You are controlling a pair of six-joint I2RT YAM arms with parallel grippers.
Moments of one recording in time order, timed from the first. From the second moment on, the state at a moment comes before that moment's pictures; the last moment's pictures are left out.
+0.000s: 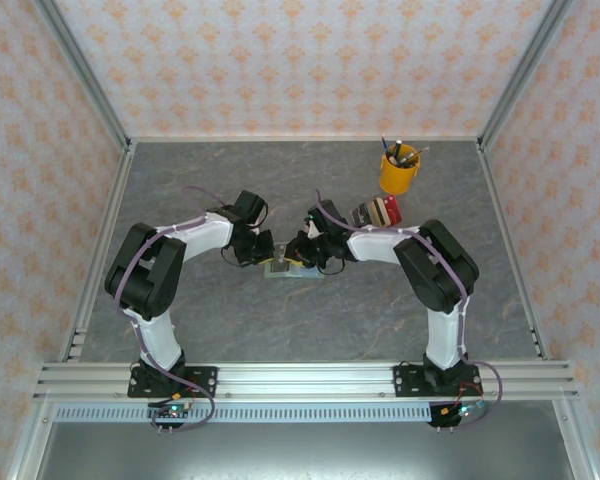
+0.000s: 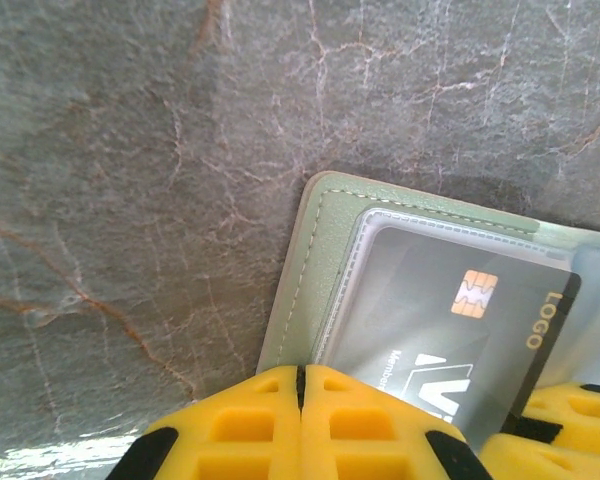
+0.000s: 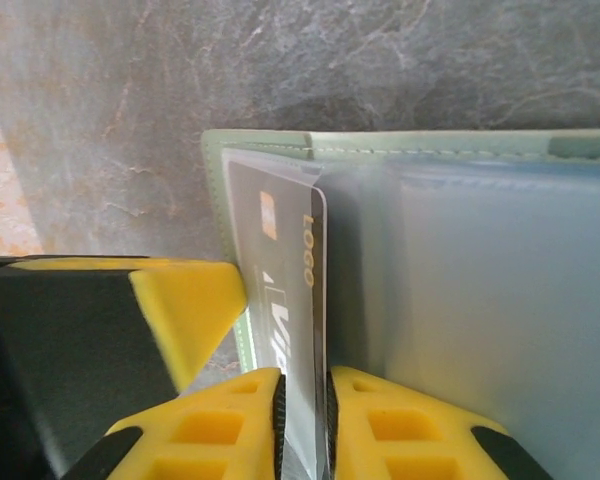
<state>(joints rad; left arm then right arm) -0.37 1.82 1.09 -0.53 0.27 -0.75 0.66 1.93 1.09 -0.05 -0.53 0.98</state>
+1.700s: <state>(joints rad) -0.38 1.74 1.09 -0.48 0.35 -0.74 0.62 1.88 1.01 0.01 -0.58 0.95</state>
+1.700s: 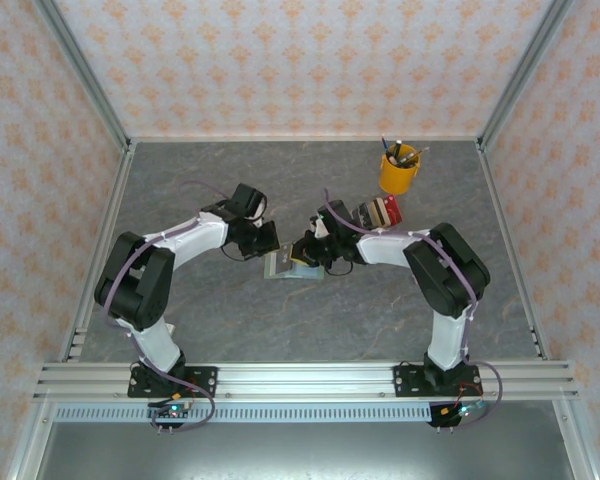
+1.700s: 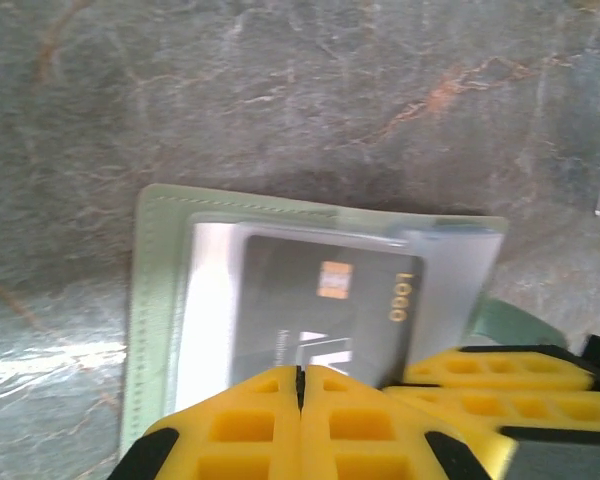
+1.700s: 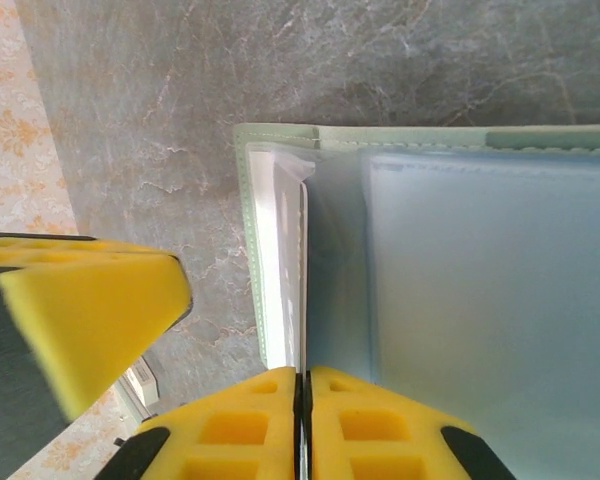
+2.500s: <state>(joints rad) -0.38 1.84 1.10 -0.51 0.31 -0.72 0.61 1.89 1.01 0.03 -0.63 0.96</state>
